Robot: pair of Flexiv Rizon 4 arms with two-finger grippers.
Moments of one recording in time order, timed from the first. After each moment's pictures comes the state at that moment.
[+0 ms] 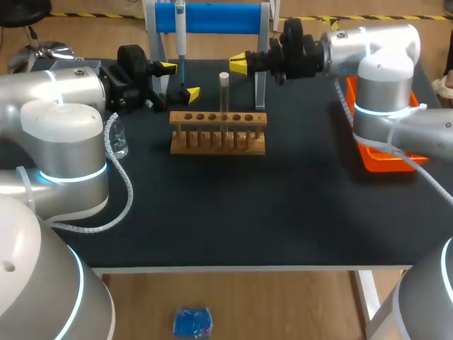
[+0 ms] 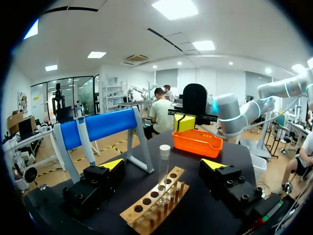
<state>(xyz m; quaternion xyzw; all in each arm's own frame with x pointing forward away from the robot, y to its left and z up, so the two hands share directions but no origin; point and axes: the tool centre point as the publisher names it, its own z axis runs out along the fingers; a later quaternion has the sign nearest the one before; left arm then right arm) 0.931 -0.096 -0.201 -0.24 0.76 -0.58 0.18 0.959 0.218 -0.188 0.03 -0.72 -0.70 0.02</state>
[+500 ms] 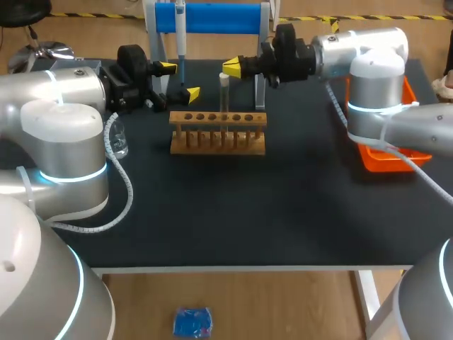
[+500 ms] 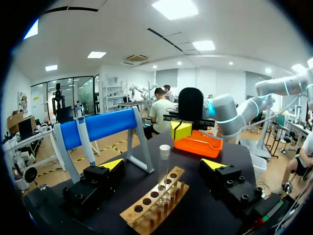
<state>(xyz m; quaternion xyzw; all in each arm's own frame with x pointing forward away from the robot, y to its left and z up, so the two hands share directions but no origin) 0.931 -0.096 -0.201 -0.24 0.76 -0.58 0.18 0.959 0.233 -0.200 0.04 -0.72 -0.70 0.05</state>
